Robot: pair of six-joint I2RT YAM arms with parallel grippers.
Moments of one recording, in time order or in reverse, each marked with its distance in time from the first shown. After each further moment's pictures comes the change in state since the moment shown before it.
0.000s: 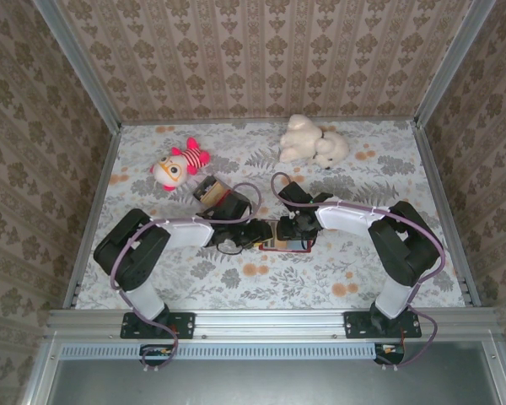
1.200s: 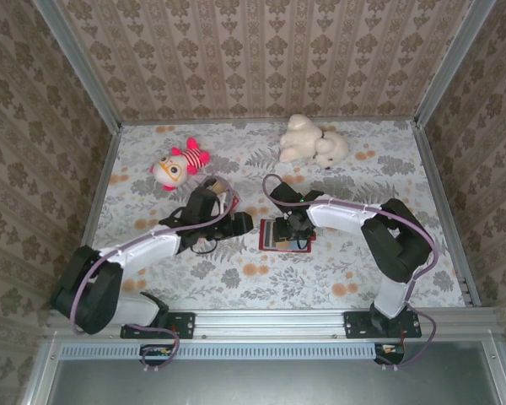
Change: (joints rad) left arm 0.145 -0.344 -0.136 -0.113 -0.042 0.246; right arm 0.042 0.047 0.073 -0.082 0.066 0.003
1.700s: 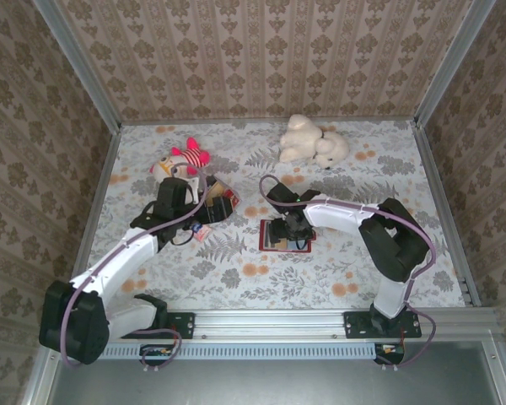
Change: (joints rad) left arm 0.203 -0.218 0.036 -0.169 -0.085 0.223; right arm 0.028 0.023 0.044 -0.058 0.035 -0.002
